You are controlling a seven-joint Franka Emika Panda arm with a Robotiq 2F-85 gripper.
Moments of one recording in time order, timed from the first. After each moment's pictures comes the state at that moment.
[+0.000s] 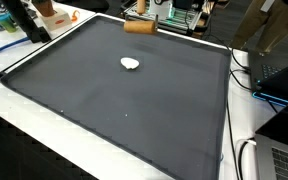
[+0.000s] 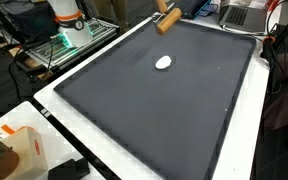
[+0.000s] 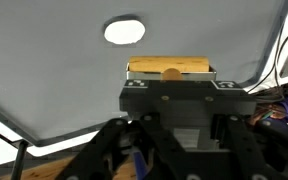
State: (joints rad) arm 0.11 -0.60 0.08 -2.72 0.17 2.64 0.25
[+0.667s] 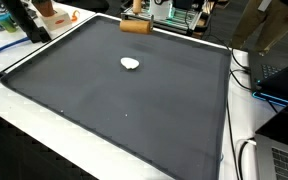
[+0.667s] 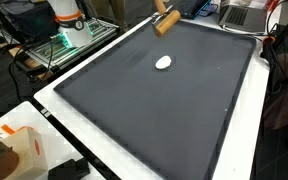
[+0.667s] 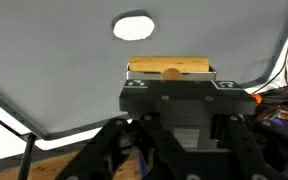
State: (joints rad) arm 0.07 -0.60 0.10 -2.72 0.14 2.64 0.26
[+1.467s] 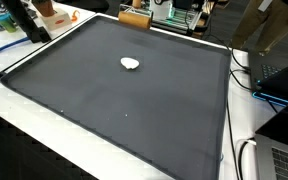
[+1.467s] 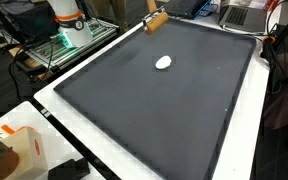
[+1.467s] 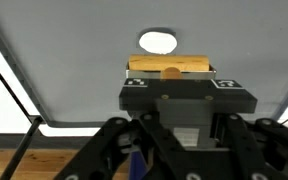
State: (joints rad) arm 0.01 -0.62 0.18 -2.63 0.00 2.40 0.19
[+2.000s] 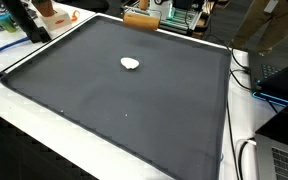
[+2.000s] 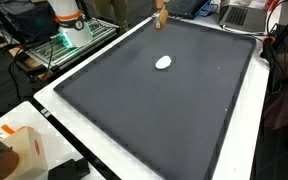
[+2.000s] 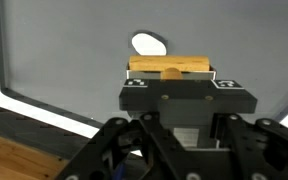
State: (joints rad) arm 0.09 -0.42 0.17 -2.39 -0.07 2.21 -0.09
